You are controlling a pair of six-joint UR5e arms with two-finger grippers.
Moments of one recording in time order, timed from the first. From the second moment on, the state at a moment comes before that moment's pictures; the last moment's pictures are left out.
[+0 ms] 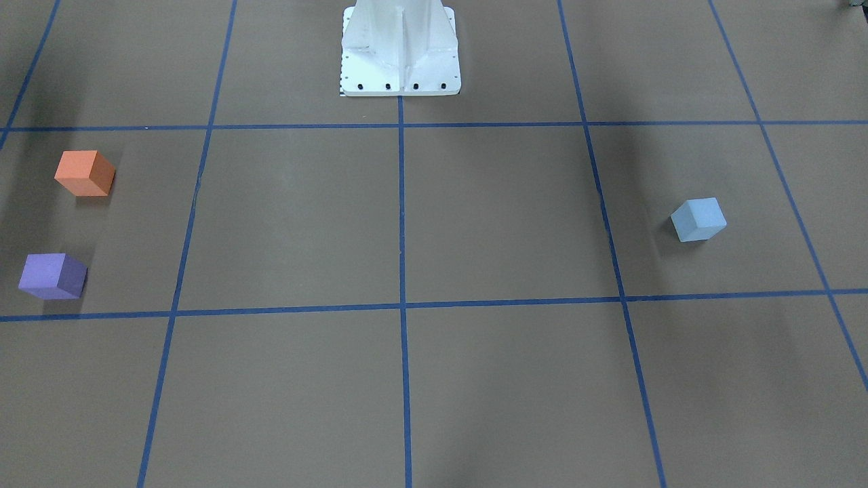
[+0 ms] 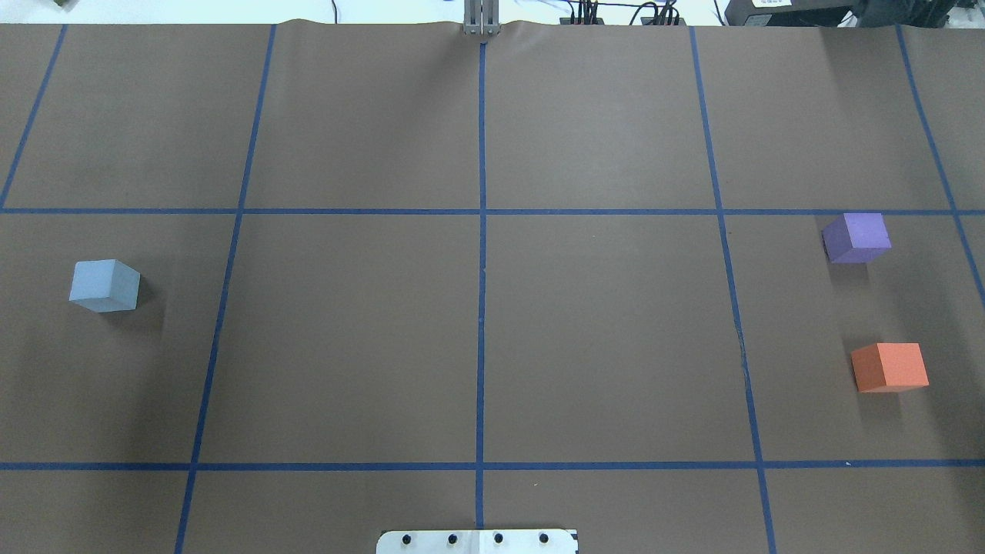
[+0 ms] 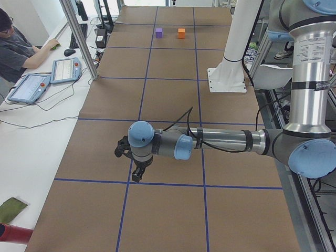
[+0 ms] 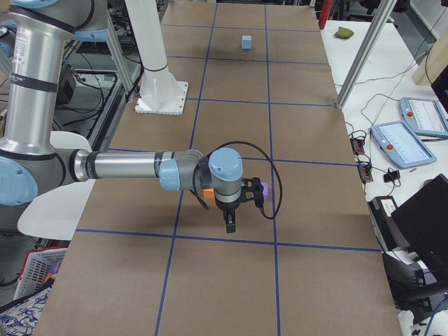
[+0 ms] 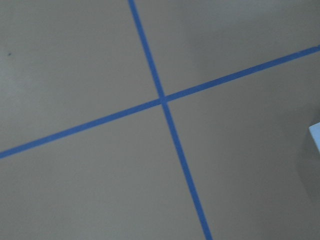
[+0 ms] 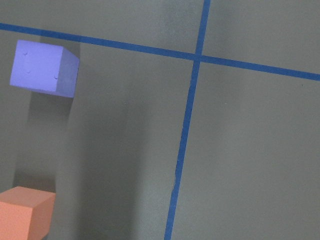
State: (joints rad) left arm -1.54 -1.55 -1.64 -1.70 -2.41 0.17; right arm 1.54 -1.80 1.85 -1.53 2.36 -0.07
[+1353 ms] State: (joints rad) left arm -1.12 -1.58 -1.65 -2.07 -2.40 -0.70; right arm 1.54 -1.80 1.85 -1.53 2.36 -0.07
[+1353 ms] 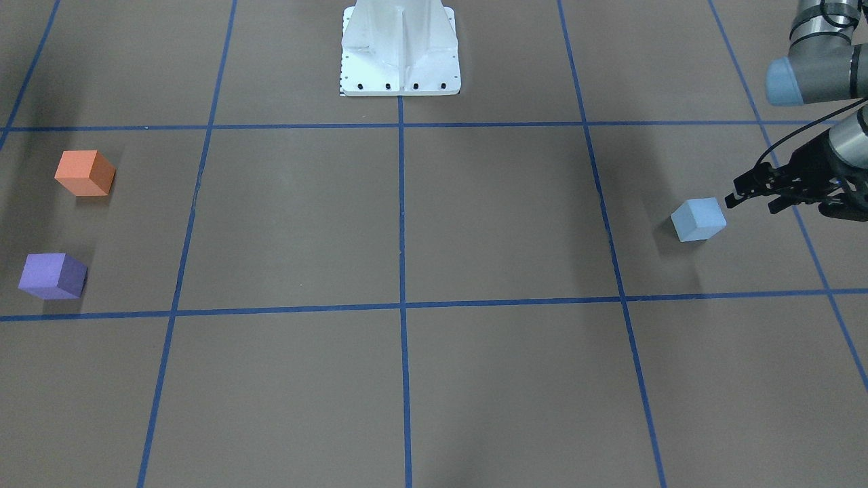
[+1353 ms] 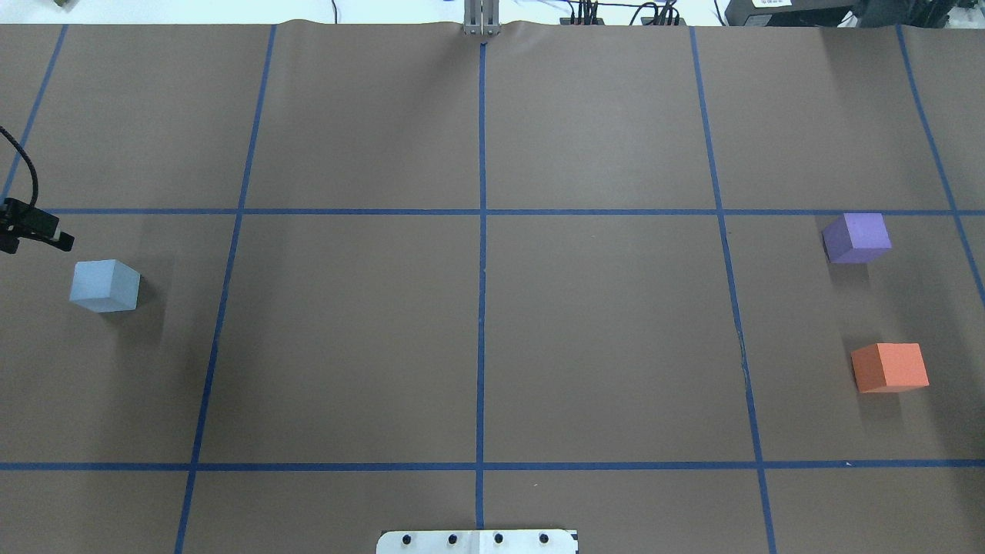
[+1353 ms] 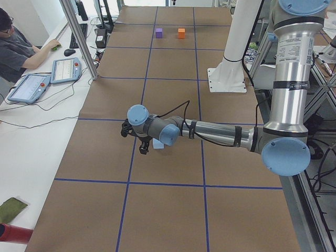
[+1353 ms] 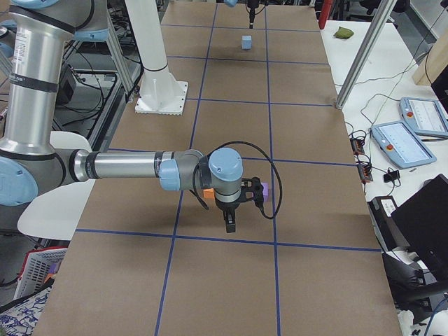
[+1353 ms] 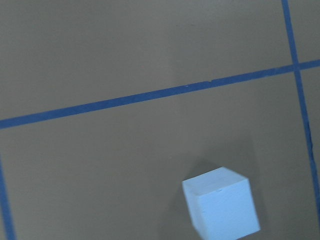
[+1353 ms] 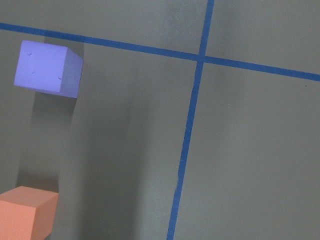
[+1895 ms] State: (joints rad) left arm -0.99 -1.58 -1.65 -2.10 -2.25 -0.85; right arm 1.54 -1.80 1.85 -1.53 2.36 -0.07
